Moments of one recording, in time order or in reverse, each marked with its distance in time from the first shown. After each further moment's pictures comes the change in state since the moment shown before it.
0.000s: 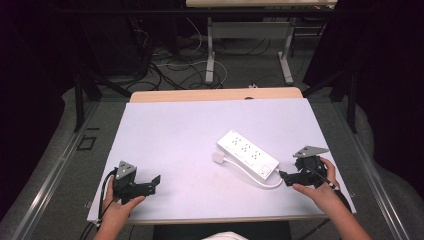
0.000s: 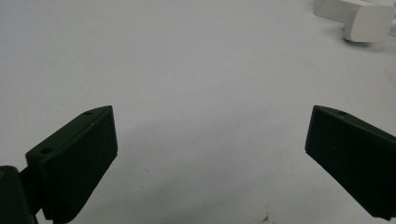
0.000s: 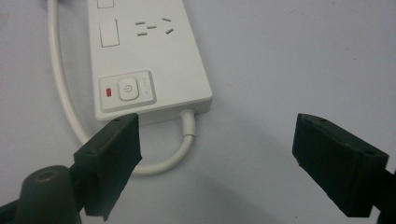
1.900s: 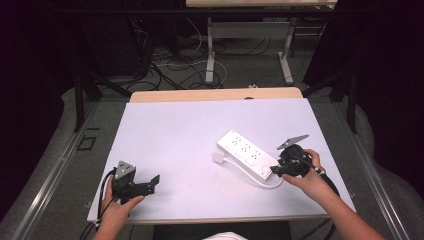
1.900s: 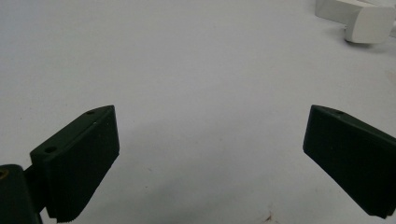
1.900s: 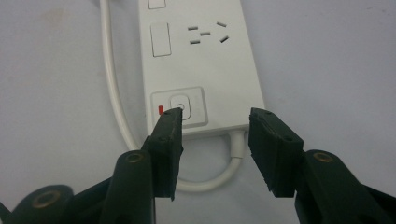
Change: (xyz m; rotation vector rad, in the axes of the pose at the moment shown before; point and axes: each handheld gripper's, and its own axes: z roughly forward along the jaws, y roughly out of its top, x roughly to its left) left arm 0.002 0.001 -0.002 0.003 0.000 0.002; right arm 0.015 0.039 0.018 0.160 0.151 -0.025
